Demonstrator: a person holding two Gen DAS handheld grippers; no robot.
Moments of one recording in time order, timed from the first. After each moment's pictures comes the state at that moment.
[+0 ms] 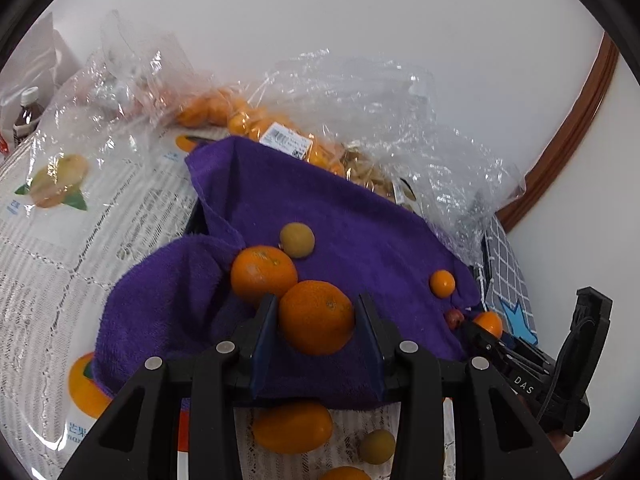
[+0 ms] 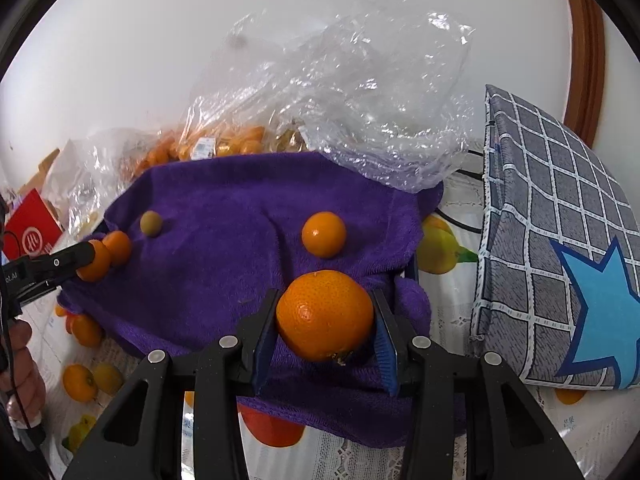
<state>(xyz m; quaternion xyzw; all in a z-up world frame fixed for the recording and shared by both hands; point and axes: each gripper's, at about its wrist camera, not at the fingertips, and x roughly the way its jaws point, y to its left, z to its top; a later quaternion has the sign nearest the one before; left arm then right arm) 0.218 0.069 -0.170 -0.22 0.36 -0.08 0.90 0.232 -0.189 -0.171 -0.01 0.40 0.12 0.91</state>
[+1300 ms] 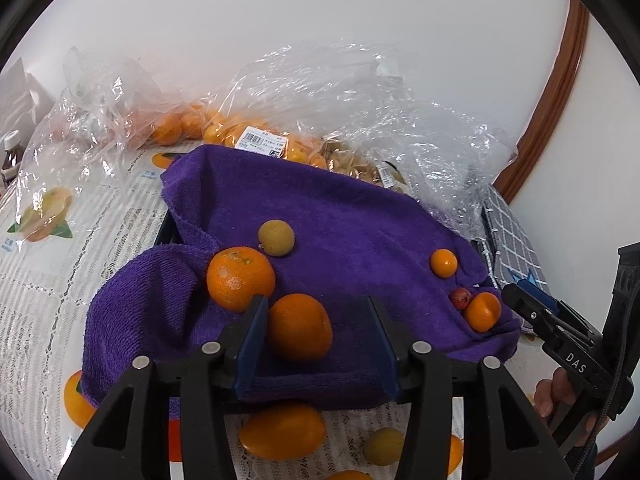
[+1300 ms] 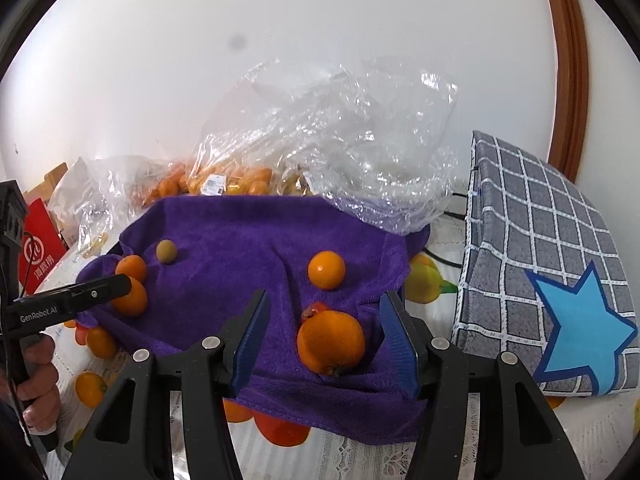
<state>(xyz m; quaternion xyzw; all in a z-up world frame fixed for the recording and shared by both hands) 0.217 0.048 -0.168 -0.15 0.34 -0.10 0.92 0.201 -0.189 -0.141 -0.01 0.33 0.11 0.94</state>
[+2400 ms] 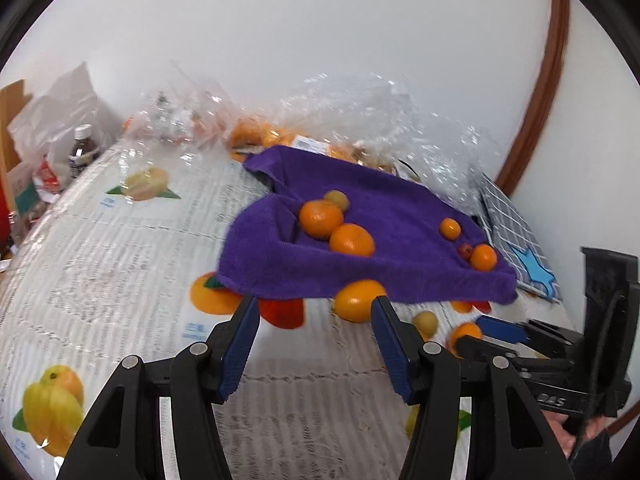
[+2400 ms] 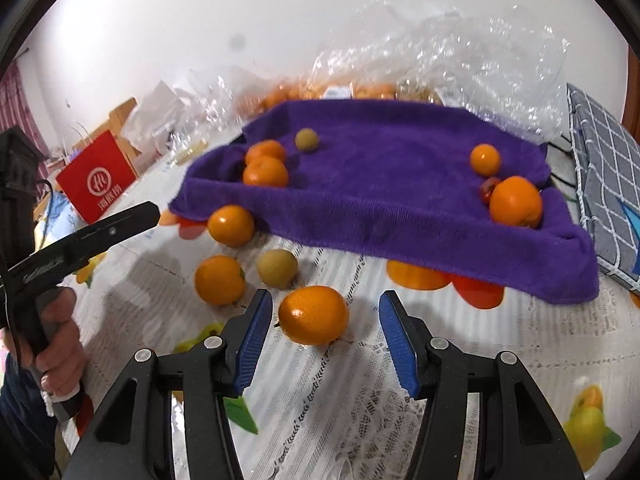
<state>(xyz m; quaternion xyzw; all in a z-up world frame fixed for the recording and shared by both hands) 0.115 0.097 -0.170 -0.13 0.32 -0.07 0.94 0.131 -0.108 -0.181 -0.02 0.43 0.23 0.87</state>
